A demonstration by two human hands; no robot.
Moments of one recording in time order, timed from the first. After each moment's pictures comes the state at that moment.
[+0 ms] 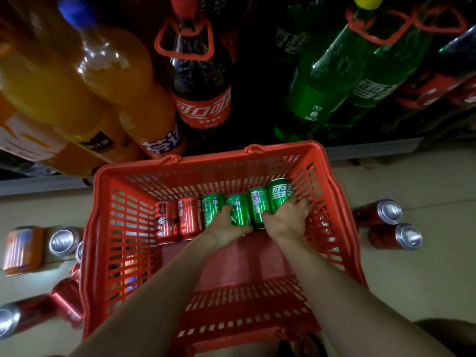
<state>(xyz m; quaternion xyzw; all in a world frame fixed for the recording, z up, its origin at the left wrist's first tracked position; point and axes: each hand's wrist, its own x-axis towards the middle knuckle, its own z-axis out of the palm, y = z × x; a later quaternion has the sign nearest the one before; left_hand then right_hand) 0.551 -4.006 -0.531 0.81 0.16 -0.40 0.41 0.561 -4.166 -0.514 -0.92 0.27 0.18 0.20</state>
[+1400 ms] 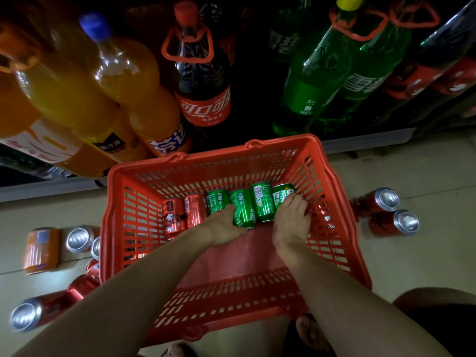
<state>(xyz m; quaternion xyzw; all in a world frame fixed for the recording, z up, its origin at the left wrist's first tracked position) 0.542 -3.990 -0.470 0.85 0.03 -0.46 0.27 0.527 -4.164 -0.548 -0.97 0.17 0.13 -0.06</state>
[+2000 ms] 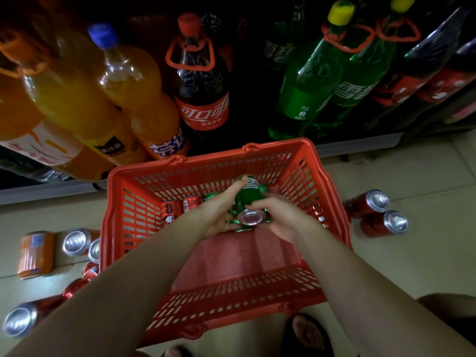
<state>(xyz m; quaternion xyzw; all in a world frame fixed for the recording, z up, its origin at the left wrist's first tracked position) 0.565 -3.998 -0.451 0.59 0.25 -0.43 0.63 0.553 -4.162 -0.469 -0.58 0.27 0.35 0.69</state>
